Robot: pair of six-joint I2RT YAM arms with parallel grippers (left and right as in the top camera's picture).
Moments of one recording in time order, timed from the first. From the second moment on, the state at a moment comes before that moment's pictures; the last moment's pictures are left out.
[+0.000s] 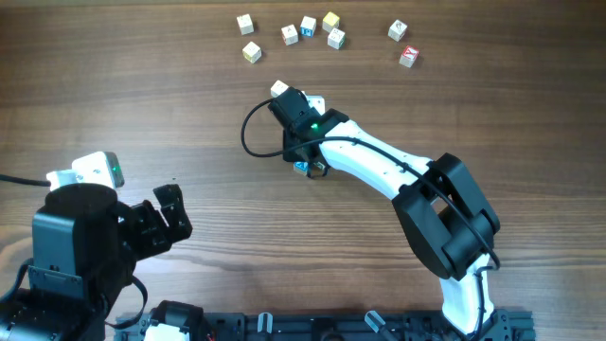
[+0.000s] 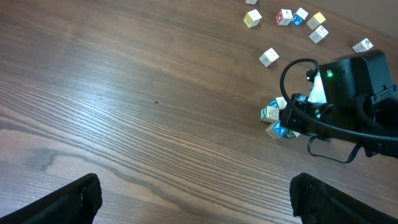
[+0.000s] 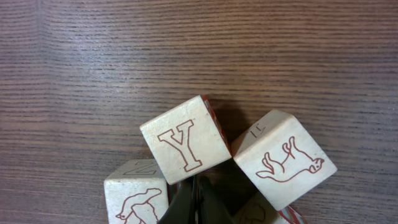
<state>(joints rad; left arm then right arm) -0.22 0.85 1.47 -1.47 -0.20 -0.49 0.71 2.09 1.47 -0.60 0.14 0.66</state>
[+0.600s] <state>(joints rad) -0.22 0.85 1.47 -1.47 -0.20 -0.49 0.71 2.09 1.47 -0.60 0.14 0.65</state>
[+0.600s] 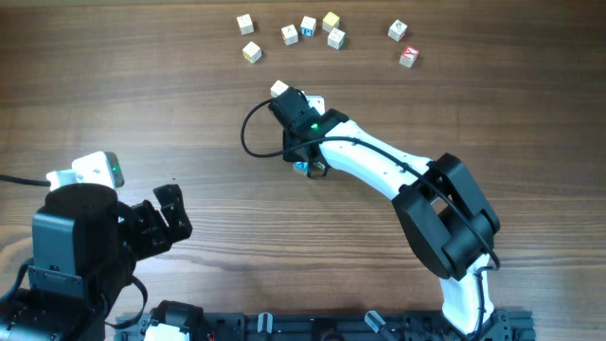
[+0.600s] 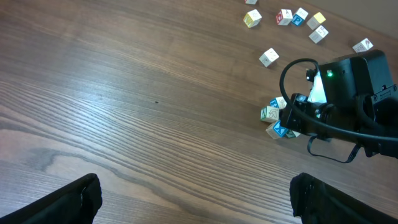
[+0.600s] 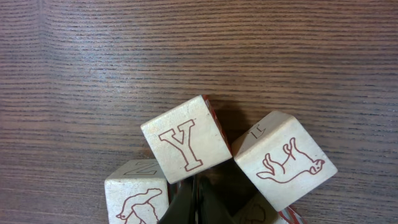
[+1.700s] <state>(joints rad) -0.22 0.85 1.47 -1.47 -0.20 -0.49 0.71 2.09 1.47 -0.64 0.16 0.64</state>
